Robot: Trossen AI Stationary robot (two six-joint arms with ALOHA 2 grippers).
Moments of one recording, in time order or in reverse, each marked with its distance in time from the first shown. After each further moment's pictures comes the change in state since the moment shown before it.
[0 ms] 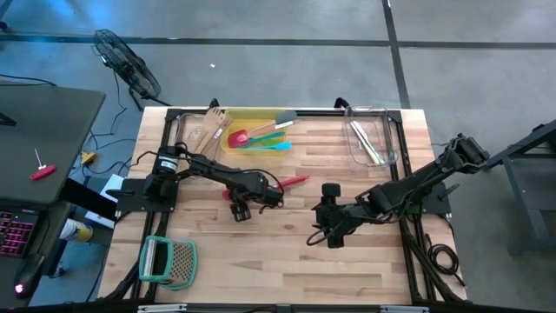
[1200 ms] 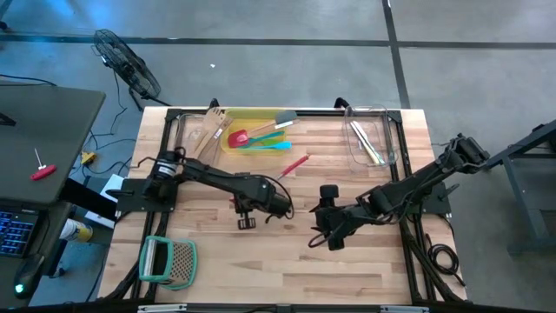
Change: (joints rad) left arm -0.090 0.000 0.264 -0.188 0.011 0.052; right arm 0.008 0.000 0.000 0.042 -0.004 -0.063
